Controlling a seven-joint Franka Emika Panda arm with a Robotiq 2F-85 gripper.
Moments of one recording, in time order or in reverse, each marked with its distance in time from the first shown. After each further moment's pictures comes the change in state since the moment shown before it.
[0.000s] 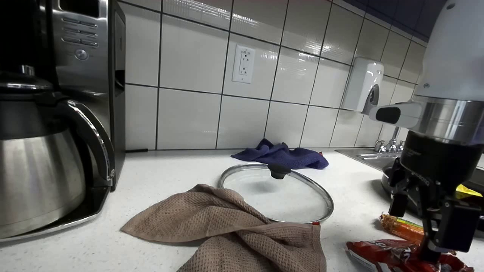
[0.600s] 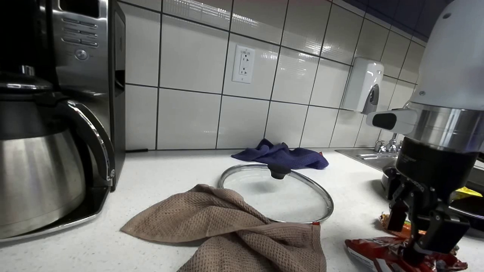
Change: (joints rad) arm -0.001 0.033 0.000 -0.001 0.000 0.045 0.004
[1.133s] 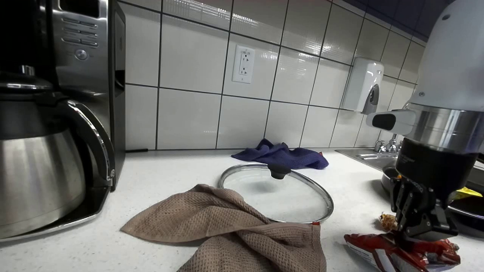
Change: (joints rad) arm 0.000 0.004 0.000 0.000 0.001 0.003 0.032
